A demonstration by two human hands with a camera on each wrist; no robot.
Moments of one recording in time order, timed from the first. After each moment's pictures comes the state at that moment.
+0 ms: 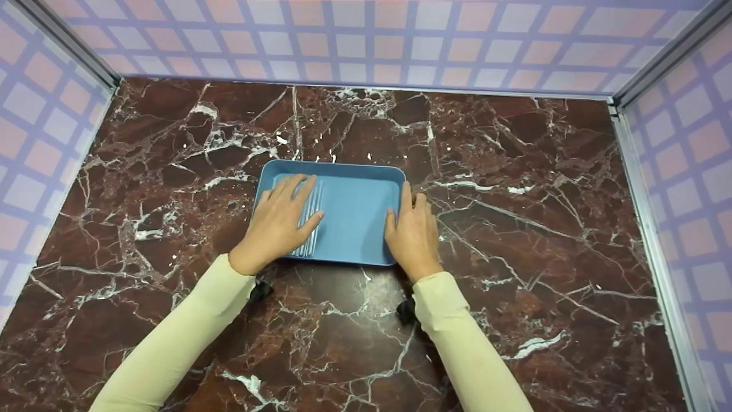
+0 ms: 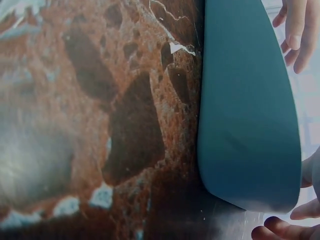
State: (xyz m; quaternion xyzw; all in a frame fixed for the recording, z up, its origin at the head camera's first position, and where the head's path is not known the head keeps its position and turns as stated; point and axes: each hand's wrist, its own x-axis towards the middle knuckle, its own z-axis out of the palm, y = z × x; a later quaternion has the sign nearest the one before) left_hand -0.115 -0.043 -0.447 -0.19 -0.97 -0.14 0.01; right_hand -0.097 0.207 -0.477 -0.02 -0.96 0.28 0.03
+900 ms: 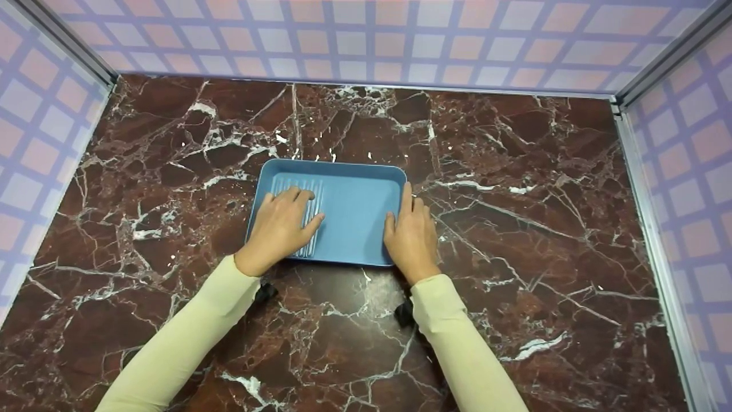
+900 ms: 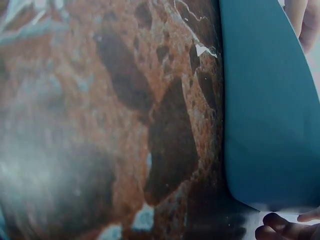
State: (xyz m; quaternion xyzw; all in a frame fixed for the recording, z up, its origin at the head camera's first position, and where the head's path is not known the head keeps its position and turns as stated) left_hand -0.116 -0.037 -0.460 -0.18 -0.98 -0.13 0.04; right_hand -0.097 0.204 -0.487 -0.04 -0.96 0.28 0.01
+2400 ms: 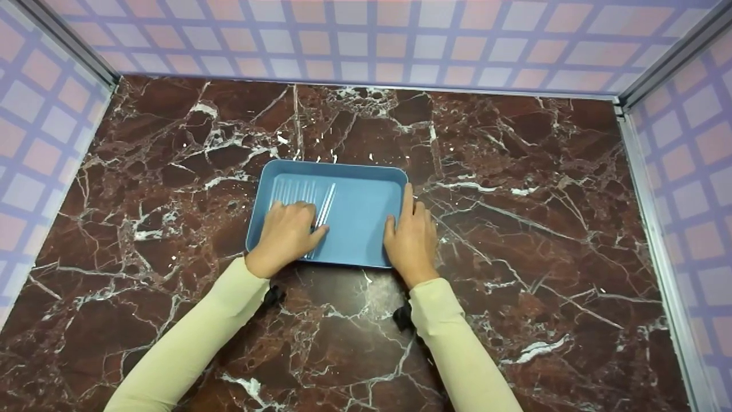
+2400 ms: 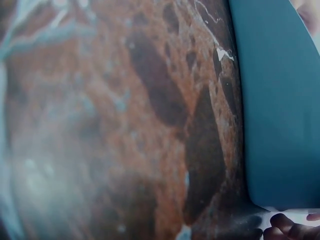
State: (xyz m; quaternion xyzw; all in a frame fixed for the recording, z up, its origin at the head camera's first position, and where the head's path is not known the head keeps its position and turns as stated) left_hand -0.114 -0.029 -0.471 -0.18 -0.98 -0.10 0.03; right_hand -0.096 0.202 -0.496 -0.04 -0.96 0.28 0.05
